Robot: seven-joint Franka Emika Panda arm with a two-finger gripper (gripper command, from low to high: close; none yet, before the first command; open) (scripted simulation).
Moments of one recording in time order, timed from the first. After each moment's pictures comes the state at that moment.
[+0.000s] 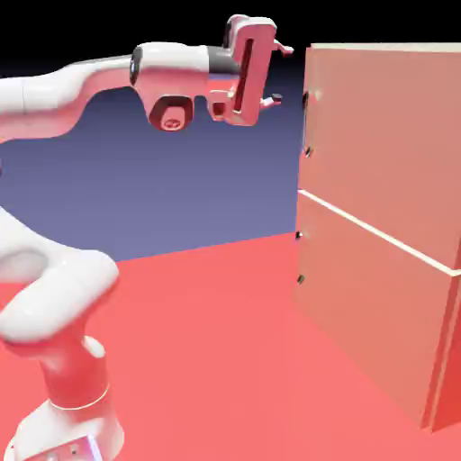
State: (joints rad) arm -0.76 -1.00 0.85 -2.32 1.42 3.03 2.11
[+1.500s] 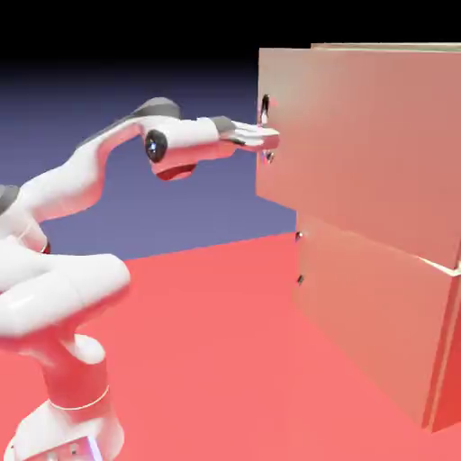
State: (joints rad) arm -0.98 -1.62 1.04 -2.55 2.38 2.34 2.82
